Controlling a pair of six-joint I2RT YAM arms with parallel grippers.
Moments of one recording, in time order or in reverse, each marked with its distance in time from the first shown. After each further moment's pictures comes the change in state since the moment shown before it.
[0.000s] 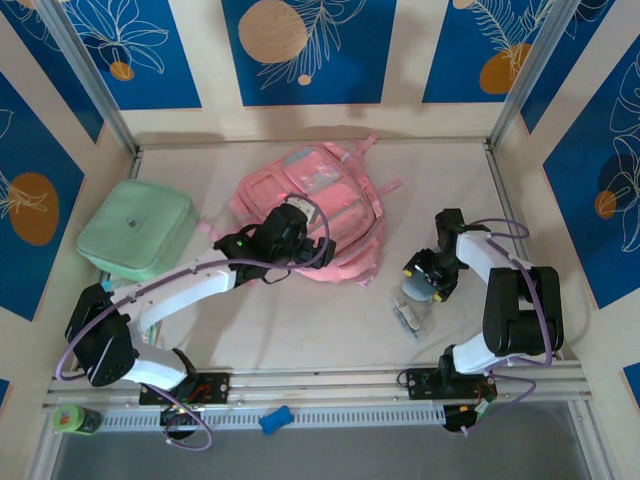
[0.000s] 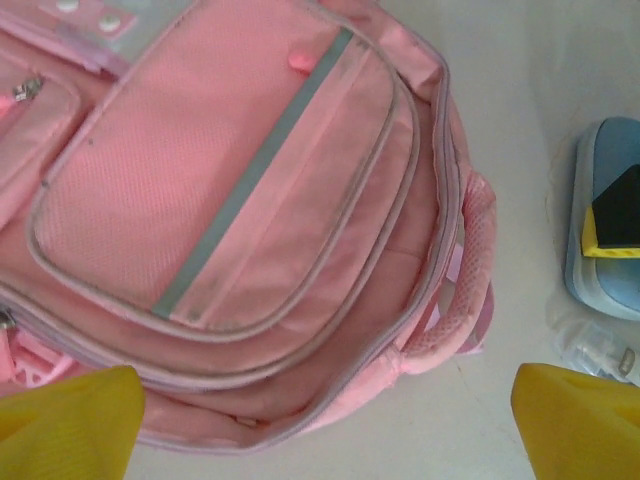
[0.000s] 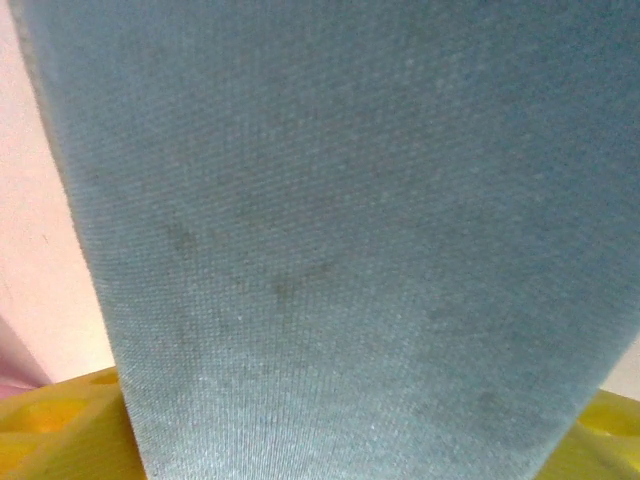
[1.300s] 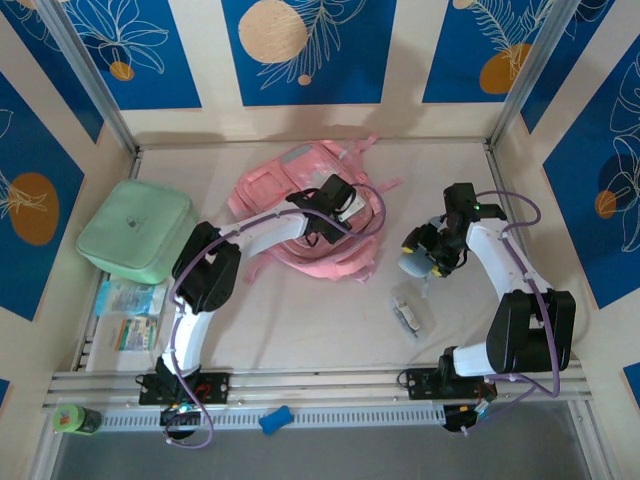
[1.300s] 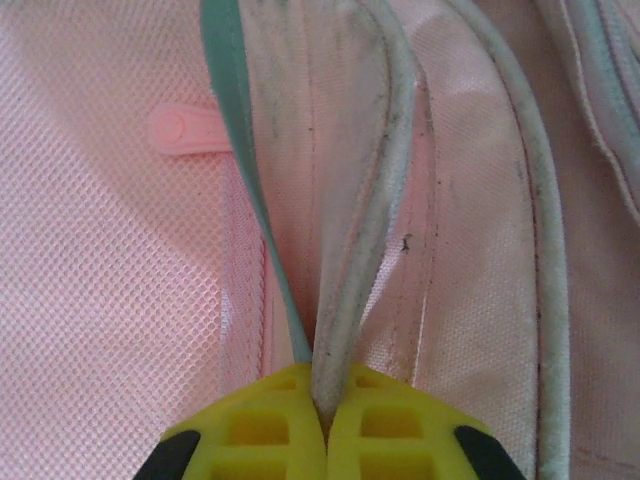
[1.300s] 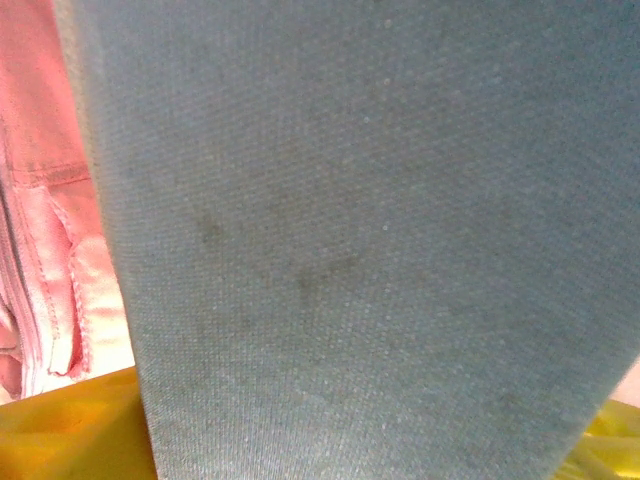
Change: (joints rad) left arm 0.089 0.689 0.587 -0.165 0.023 0.555; right arm 0.018 -0.106 0.228 -0.186 -0.109 -0.088
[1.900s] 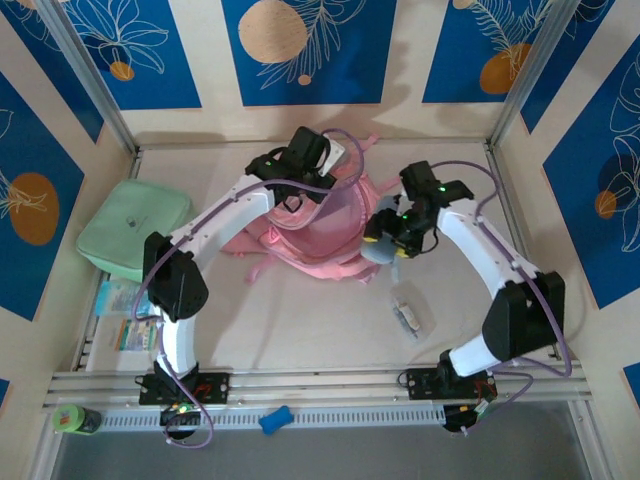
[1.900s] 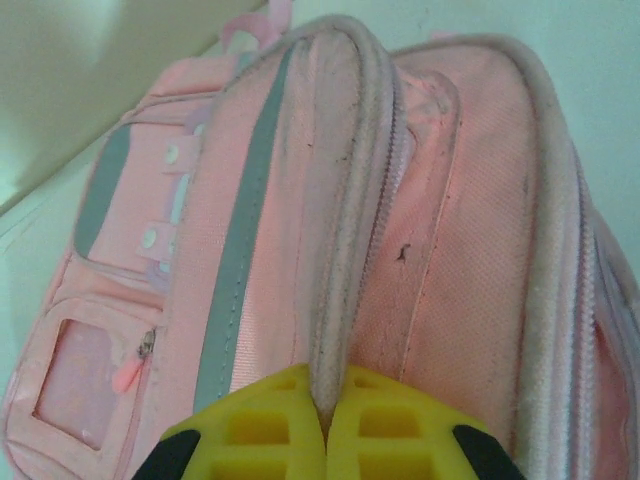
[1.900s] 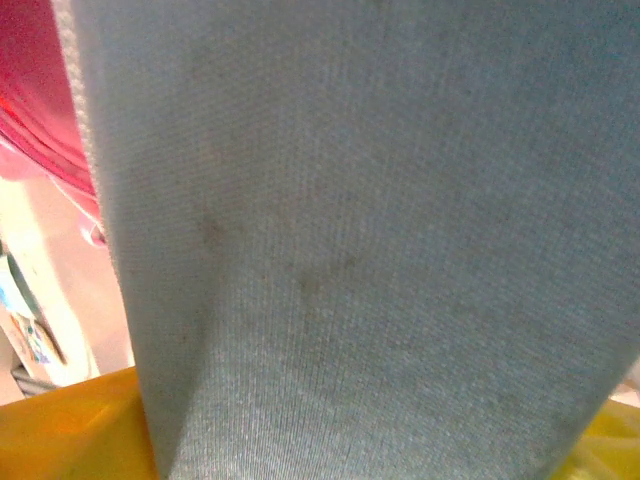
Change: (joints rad) left arm 0.077 -0.170 0.229 -0.194 0.007 -0.133; right arm 0.309 0.143 0.254 -0.042 -0.085 -0.014
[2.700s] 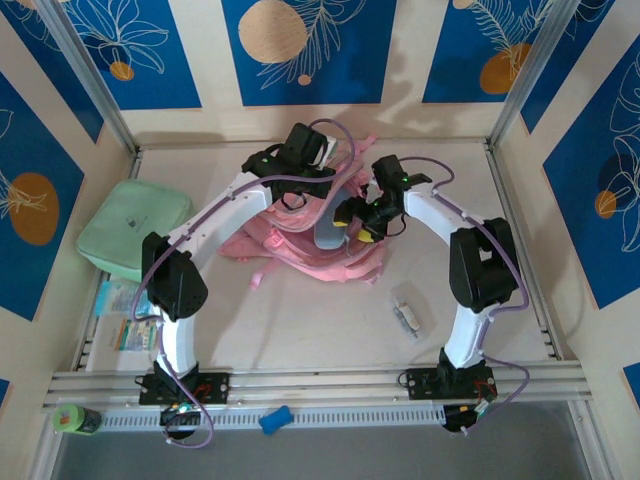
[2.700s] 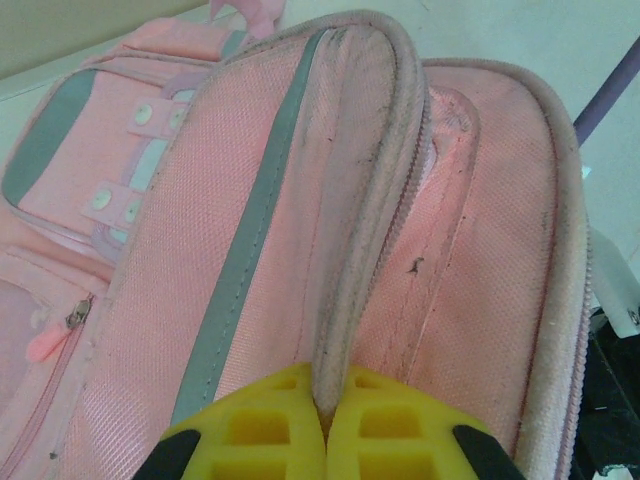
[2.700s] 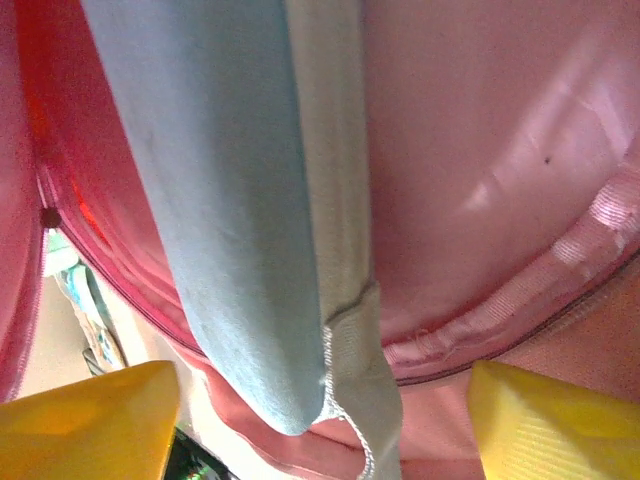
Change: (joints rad) left arm 0.012 -0.003 0.013 -0.022 0.083 -0.256; right arm 0.008 0.313 0.067 0.324 -0.197 -0.011
